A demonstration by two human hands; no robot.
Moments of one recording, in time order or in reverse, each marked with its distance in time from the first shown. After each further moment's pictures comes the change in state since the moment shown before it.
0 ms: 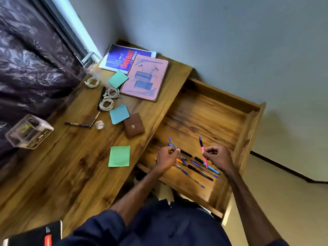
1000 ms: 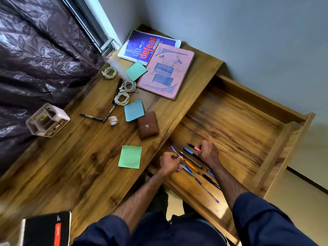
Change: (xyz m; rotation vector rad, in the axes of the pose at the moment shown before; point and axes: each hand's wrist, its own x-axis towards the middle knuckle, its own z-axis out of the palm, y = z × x) left_hand 0.042 -0.023 -0.028 0.041 0.115 -0.316; right_hand 0.130 -0.009 0.124 -0.788 -0.113 -0.131
